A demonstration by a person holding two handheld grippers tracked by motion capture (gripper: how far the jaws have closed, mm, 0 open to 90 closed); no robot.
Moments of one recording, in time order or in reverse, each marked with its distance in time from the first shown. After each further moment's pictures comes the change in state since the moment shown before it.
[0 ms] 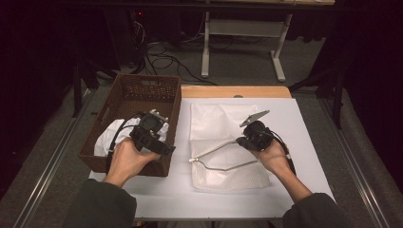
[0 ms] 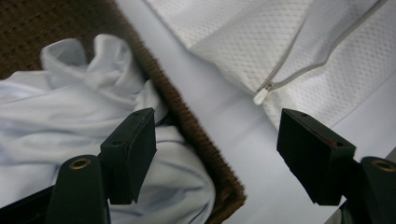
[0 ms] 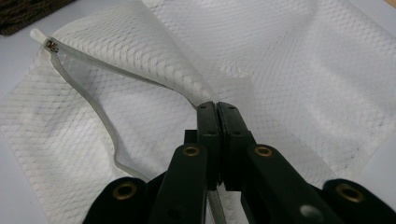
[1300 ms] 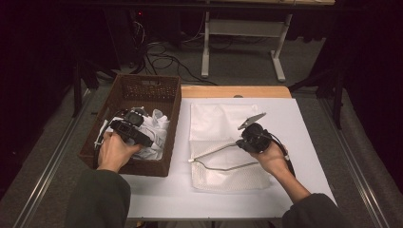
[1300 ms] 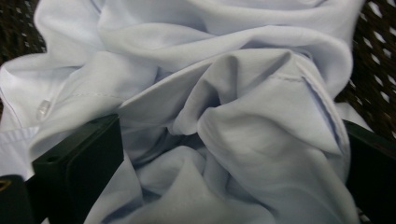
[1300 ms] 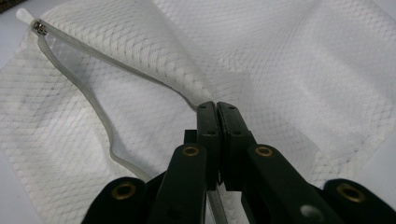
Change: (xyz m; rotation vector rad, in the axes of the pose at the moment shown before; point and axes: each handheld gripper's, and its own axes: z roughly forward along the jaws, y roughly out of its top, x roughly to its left) left arm 0.082 -0.011 0.048 0.182 0.339 -0.154; right arm 0.003 -0.004 0.008 0.036 -0.015 -0.019
